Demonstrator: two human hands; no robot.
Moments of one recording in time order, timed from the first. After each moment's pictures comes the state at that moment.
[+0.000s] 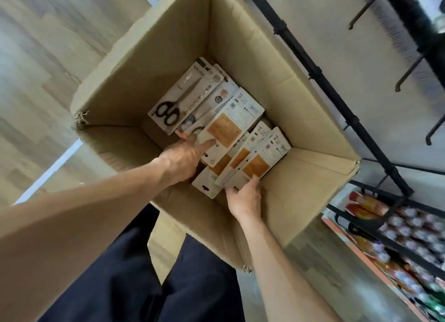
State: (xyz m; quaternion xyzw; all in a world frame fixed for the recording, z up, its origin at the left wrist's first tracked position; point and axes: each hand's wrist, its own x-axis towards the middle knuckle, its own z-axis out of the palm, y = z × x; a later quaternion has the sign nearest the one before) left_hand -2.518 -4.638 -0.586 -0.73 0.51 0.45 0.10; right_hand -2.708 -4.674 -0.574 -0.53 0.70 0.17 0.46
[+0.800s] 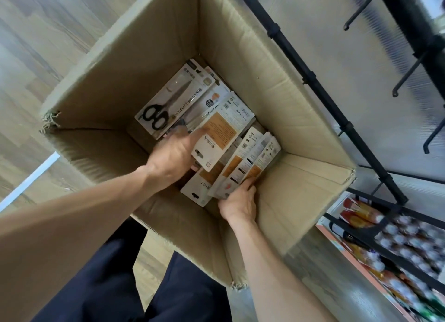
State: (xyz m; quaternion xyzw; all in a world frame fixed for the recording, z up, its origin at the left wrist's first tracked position) left_hand -2.521 -4.646 -0.596 -0.80 0.48 0.34 -0.08; right_hand -2.705 -4.692 -0.588 -0.58 0.66 0.30 0.37
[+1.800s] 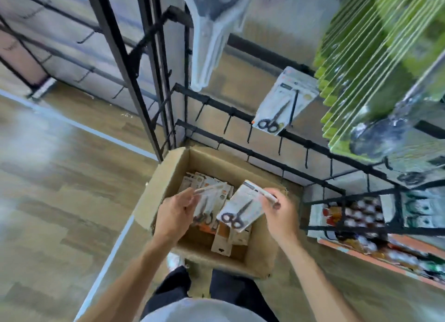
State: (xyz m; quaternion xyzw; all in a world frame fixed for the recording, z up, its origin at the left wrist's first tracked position) left_hand -2.431 -4.629 -0.330 -0.75 0.52 0.26 -0.30; right_hand -2.667 -4.706 -0.299 -0.59 0.66 -0.23 0.40
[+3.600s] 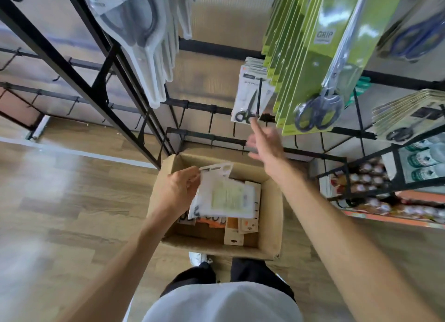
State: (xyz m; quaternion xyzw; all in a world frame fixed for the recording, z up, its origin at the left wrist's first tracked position) left_hand -2.416 -4.696 -0.296 -0.66 0.64 0.28 -0.27; right_hand -2.648 -4.822 -0.258 -0.40 0.67 -0.26 0.56
